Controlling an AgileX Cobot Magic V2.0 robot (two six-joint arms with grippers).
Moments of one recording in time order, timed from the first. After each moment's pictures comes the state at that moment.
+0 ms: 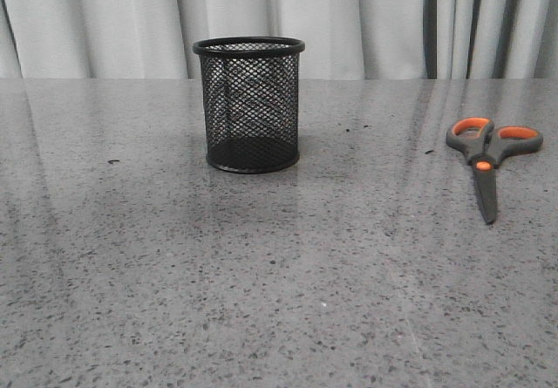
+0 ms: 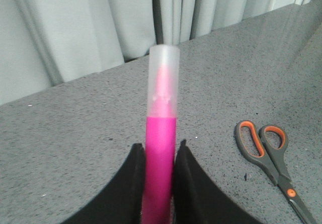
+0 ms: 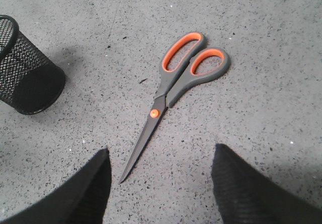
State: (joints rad) left arm -0.68 1.43 -1.17 0.05 0.18 -0.08; right arm 0.03 0.72 -0.65 0.38 0.65 -0.16
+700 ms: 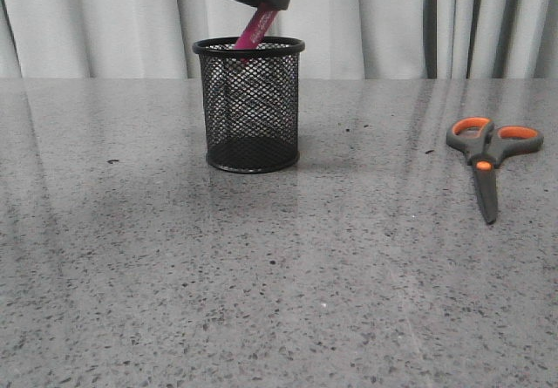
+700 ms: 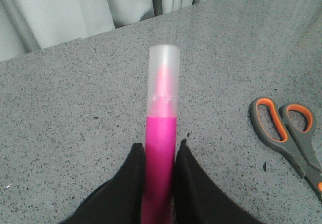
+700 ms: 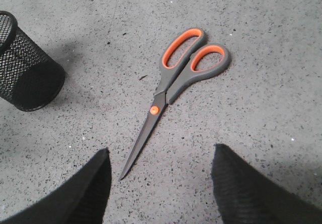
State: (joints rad) left arm -0.69 1.59 -1.17 0.03 0.09 -0.08; right arm 0.03 0.72 -0.65 0.38 0.66 -0.16
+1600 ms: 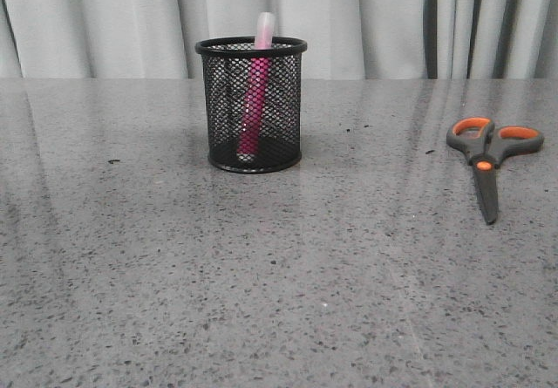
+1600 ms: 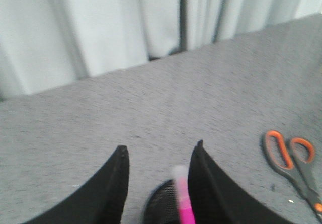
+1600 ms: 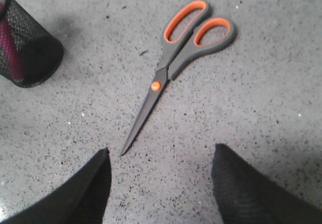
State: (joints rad) left arm -0.59 1.37 -1.16 0.02 0.22 -0.08; right arm 0.03 0.74 -0.65 0.38 0.73 -0.16
